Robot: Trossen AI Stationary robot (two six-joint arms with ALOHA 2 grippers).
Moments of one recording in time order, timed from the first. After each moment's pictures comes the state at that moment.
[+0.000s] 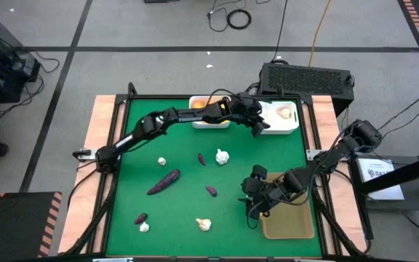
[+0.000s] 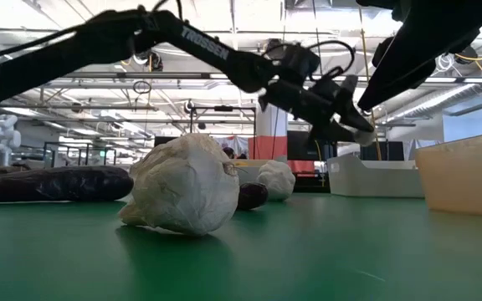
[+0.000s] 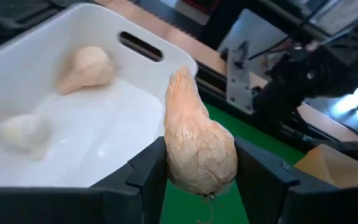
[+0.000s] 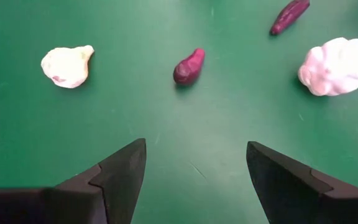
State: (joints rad) left arm 0.31 2.53 2.18 -0.07 0.34 -0.33; right arm 0.55 1.50 0.95 -0.41 0.42 0.68
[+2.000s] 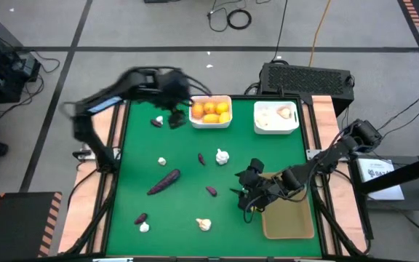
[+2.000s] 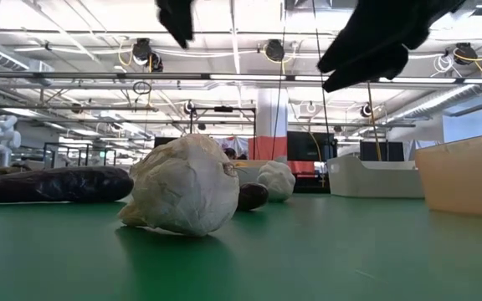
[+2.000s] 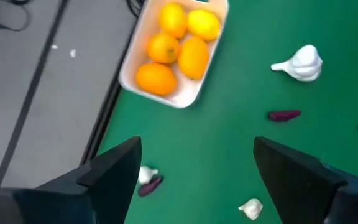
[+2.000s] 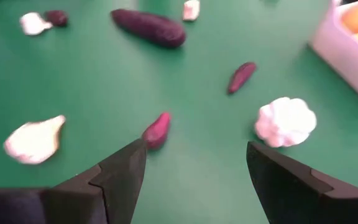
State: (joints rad) left arm 0.31 1.68 2.05 -1.51 -0.19 -0.01; right arm 0.50 1.50 0.95 -0.29 0.61 0.65
